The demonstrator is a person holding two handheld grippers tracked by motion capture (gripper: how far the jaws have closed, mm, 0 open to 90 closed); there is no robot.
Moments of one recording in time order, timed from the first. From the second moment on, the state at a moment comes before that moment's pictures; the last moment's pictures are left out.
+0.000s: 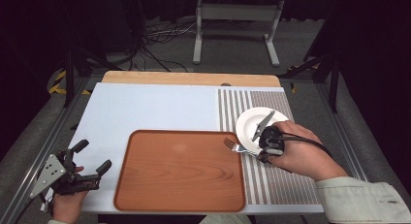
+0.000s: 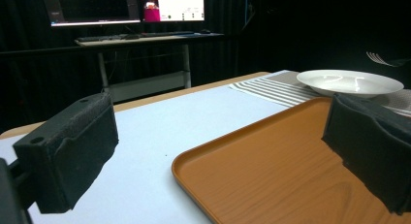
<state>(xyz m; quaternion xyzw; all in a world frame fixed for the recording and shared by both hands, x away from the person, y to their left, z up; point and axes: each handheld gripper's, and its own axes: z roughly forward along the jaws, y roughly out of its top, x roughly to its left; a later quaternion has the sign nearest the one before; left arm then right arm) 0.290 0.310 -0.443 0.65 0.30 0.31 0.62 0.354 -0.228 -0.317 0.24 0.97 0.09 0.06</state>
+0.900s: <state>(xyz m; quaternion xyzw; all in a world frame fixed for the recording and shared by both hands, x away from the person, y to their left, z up) 0.290 0.311 -0.443 0.65 0.30 0.31 0.62 0.360 -0.180 -0.334 0.37 0.92 0.13 0.04</state>
